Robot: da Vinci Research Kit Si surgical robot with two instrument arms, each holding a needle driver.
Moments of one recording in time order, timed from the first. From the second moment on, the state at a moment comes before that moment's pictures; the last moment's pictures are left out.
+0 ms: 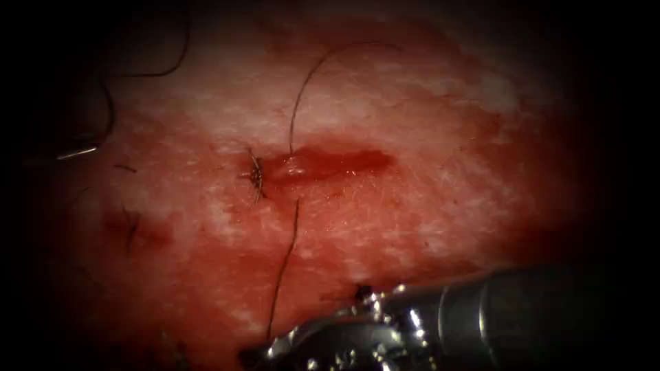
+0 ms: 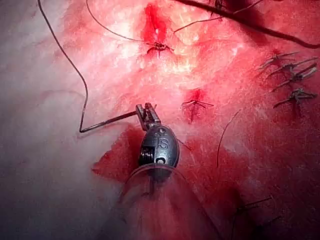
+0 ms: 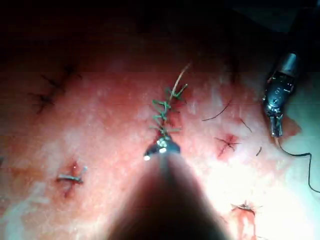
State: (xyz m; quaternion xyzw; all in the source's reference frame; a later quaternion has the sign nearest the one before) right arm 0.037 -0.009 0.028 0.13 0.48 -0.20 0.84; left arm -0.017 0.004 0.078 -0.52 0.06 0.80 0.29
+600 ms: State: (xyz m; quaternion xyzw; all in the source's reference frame) right arm 0.031 -0.001 0.036 0.01 0.48 -0.11 0.87; left arm -0.017 0.004 0.078 -0.52 0.06 0.80 0.29
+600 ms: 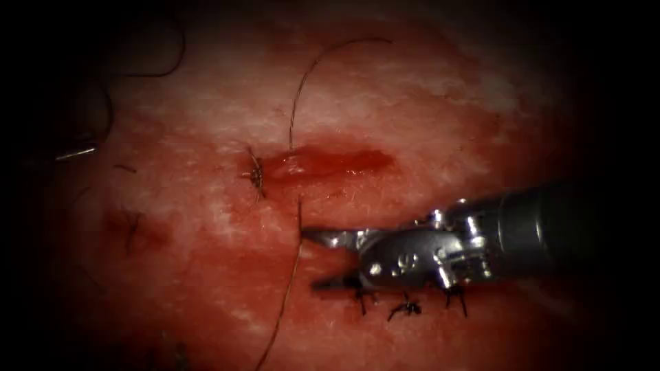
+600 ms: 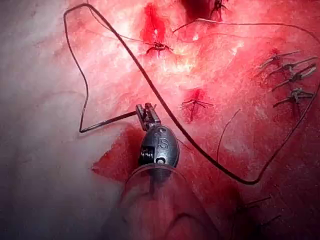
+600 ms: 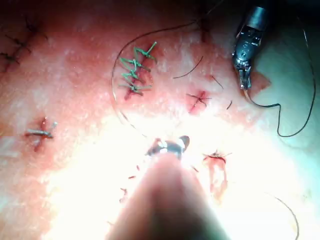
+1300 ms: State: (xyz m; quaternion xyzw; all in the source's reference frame) right arm 0.034 -0.001 0.044 0.00 0.42 -0.18 0.89; left arm -0.017 0.004 0.078 -0.52 0.06 0.80 0.29
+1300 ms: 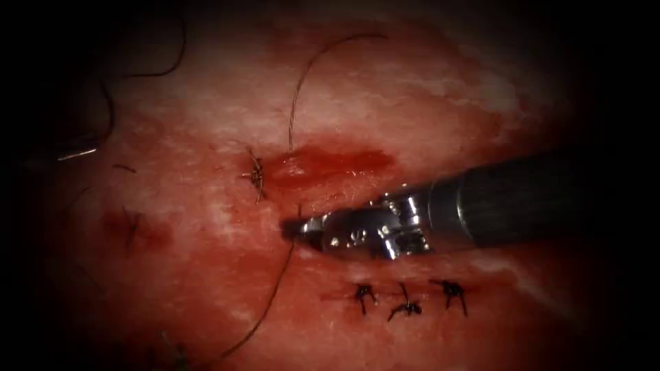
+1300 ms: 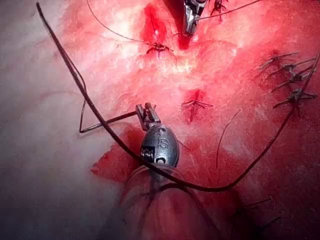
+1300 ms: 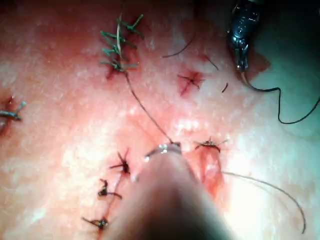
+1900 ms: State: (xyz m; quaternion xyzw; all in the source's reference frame) right arm 0.034 -0.005 0.040 0.04 0.44 -0.22 0.87; left arm -0.017 0.004 0.078 -0.52 0.06 0.80 0.29
